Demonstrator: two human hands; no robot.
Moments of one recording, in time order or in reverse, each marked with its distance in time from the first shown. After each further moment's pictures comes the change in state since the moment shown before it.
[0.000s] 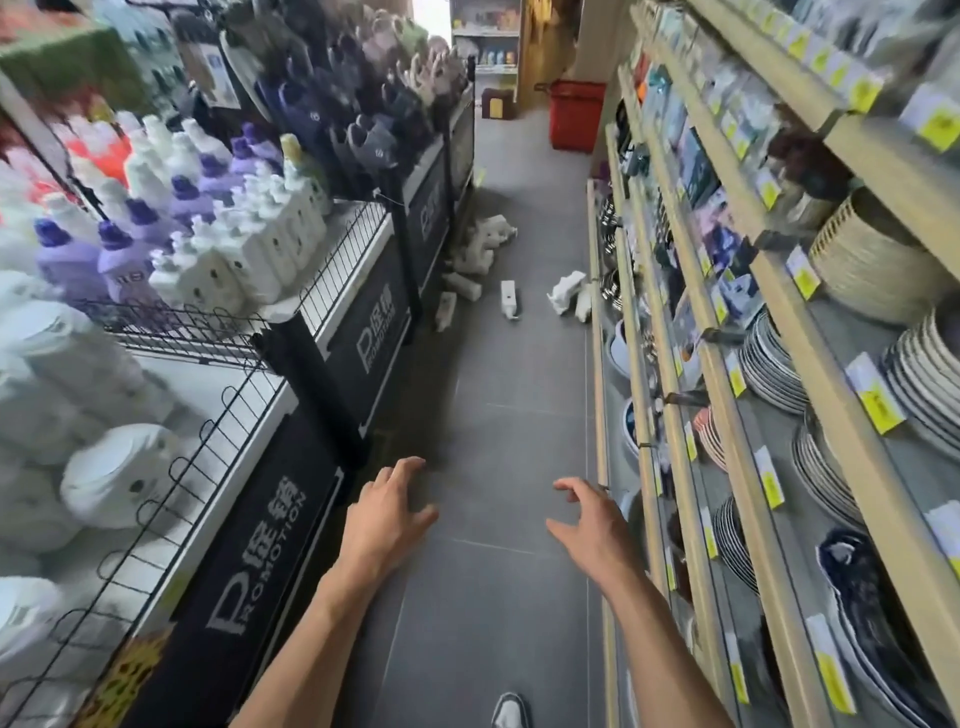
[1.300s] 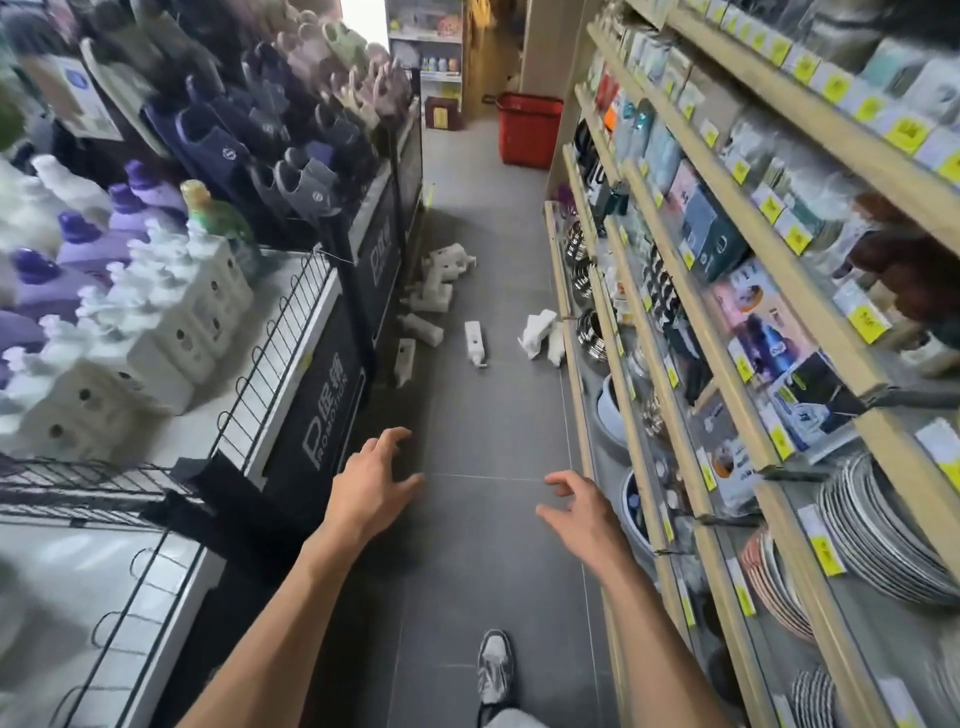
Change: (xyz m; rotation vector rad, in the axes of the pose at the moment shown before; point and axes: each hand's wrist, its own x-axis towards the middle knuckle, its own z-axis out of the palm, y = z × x) left_hand 0.396 0.019 -0.079 -0.051 -0.063 0.137; right_hand 0.337 -0.110 -0.017 0.147 0.040 0.135
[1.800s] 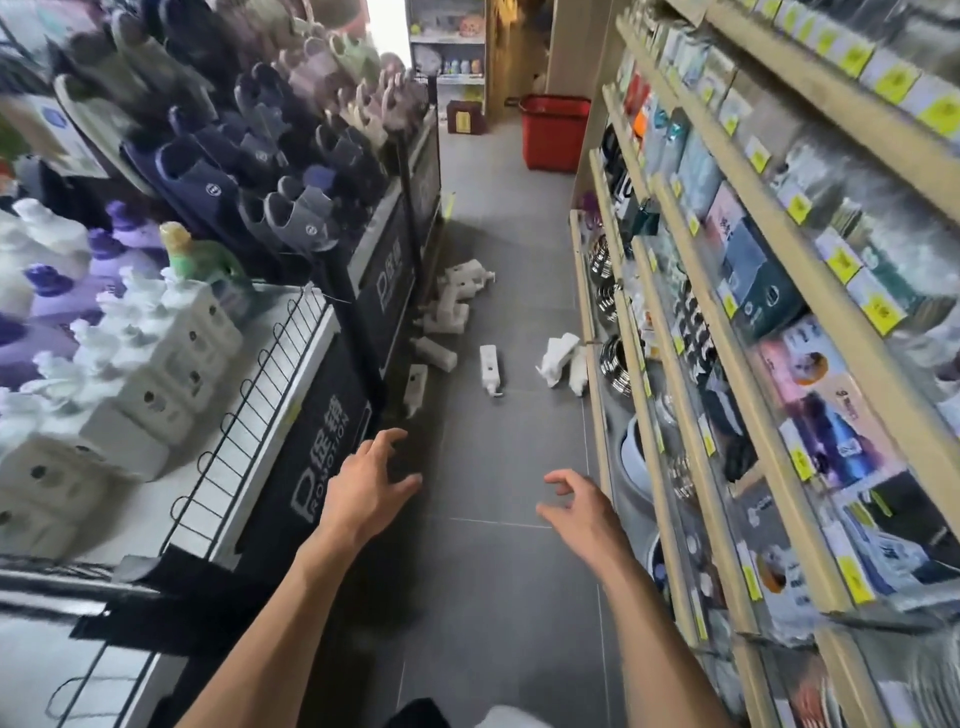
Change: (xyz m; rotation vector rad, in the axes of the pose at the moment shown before) left_hand 0.171 0.051 -0.005 0.011 0.033 -0.074; right_hand 0.195 -0.024 -0.044 0.004 -0.048 -0.006
